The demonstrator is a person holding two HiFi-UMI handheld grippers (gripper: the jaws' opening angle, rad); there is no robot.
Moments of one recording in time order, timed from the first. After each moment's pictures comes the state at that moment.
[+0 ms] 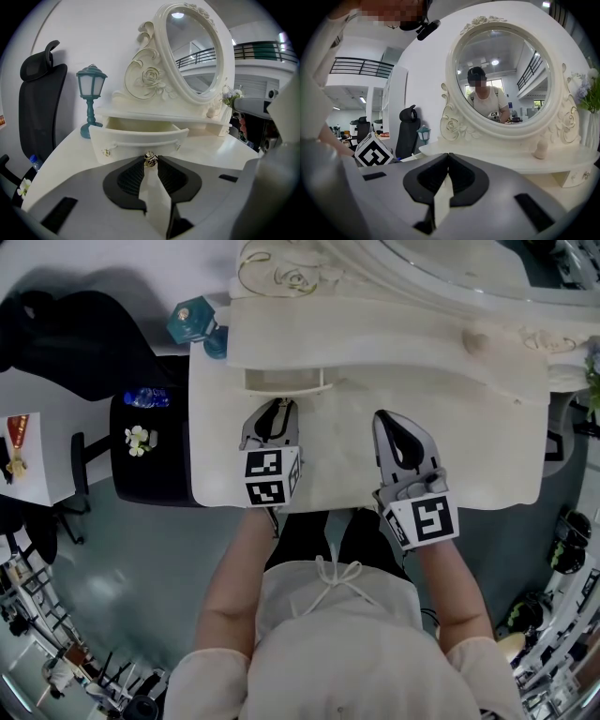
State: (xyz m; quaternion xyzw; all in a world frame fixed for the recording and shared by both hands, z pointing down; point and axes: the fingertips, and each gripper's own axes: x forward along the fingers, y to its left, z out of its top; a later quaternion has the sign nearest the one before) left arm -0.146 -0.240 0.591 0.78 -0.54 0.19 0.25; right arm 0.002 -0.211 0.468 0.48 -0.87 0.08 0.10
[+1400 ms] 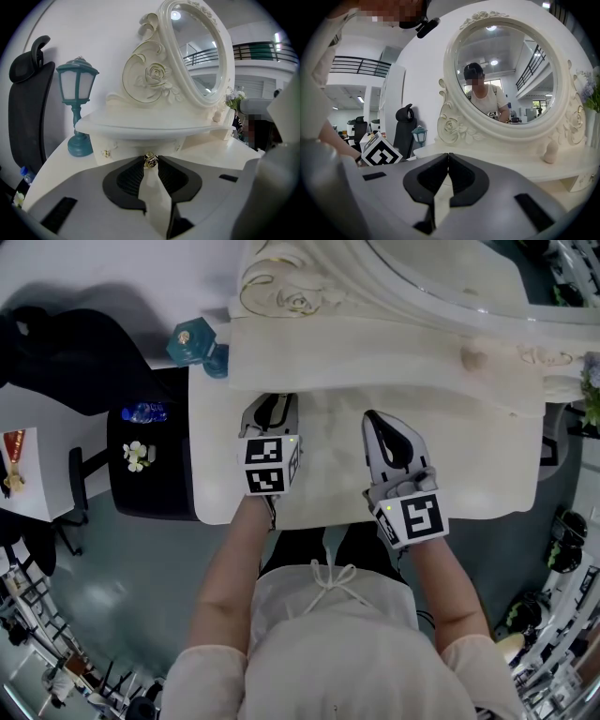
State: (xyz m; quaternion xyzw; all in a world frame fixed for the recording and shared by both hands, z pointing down) left arm -0.147 -0.298 0.590 0.79 -0.53 0.19 0.23; right arm -0.018 -0.246 0.472 0.49 -0.86 0.08 0.10
